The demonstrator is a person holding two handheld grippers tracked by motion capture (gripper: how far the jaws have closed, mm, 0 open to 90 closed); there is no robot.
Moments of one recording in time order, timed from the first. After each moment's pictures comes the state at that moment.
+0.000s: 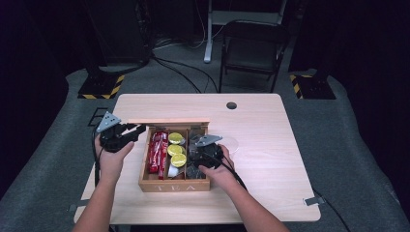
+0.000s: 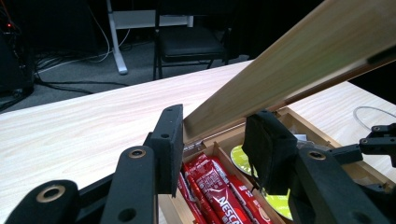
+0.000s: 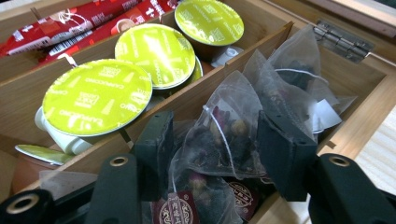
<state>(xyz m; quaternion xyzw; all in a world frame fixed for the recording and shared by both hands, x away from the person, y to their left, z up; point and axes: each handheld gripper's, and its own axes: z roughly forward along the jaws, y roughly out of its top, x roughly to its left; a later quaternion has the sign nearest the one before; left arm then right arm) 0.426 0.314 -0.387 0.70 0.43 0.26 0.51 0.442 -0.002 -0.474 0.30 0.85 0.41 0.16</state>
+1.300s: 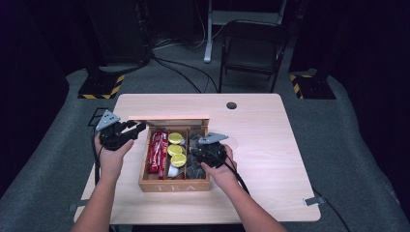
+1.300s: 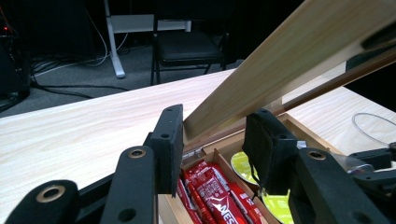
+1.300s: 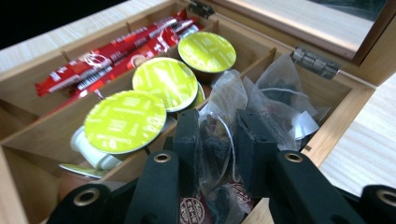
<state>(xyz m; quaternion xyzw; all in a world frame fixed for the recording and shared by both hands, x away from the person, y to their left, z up) 0.431 0.316 -0.385 0.69 0.43 0.26 0.52 0.430 -0.010 -0.450 0.32 0.82 0.44 0.15</state>
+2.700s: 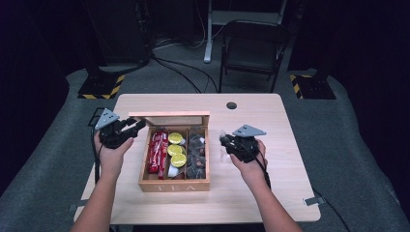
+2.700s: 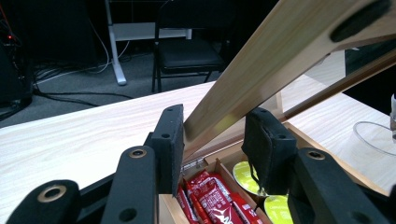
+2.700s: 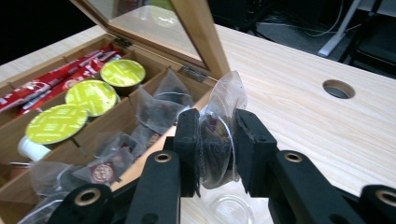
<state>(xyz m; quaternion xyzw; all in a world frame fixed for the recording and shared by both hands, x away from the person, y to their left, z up) 0.433 0.316 -0.382 0.69 0.42 0.26 0.53 0.424 -0.095 -0.413 0.38 0.77 0.46 0.22</state>
